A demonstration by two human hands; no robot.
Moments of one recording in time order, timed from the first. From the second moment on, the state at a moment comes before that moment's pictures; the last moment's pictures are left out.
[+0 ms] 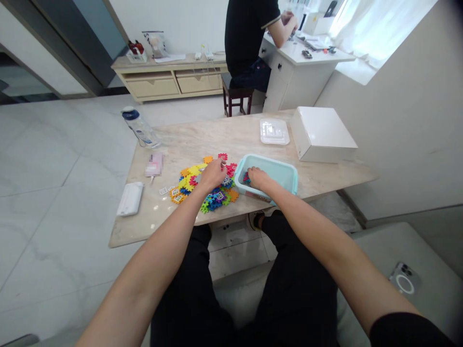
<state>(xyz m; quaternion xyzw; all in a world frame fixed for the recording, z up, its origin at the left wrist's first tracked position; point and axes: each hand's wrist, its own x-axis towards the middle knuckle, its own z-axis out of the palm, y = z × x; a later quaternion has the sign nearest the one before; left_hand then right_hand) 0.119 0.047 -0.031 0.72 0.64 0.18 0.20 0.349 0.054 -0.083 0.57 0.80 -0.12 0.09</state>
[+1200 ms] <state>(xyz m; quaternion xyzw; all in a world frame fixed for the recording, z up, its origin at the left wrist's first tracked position) 0.224 0.045 -0.003 0.72 0.64 0.09 0.25 0.496 0.040 -0.023 0.65 0.71 -0.20 -0.19</state>
